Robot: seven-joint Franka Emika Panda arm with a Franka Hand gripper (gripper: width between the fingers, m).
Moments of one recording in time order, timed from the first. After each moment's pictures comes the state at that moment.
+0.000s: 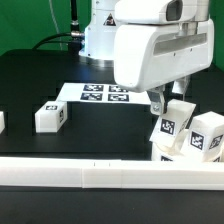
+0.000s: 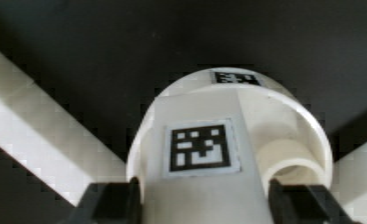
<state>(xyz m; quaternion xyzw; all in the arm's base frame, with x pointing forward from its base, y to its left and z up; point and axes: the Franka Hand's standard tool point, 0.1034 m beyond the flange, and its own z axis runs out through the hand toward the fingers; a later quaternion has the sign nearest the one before) 0.603 0.055 0.080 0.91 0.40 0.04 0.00</state>
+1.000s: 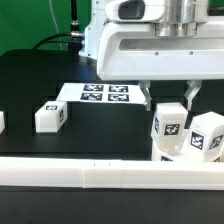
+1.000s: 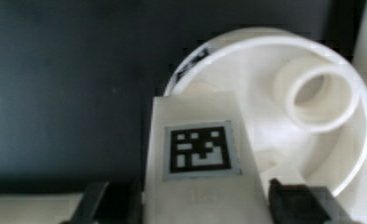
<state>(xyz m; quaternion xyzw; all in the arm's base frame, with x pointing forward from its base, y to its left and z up) 0.602 0.057 0.078 0.99 -0.09 0.05 -0.02</state>
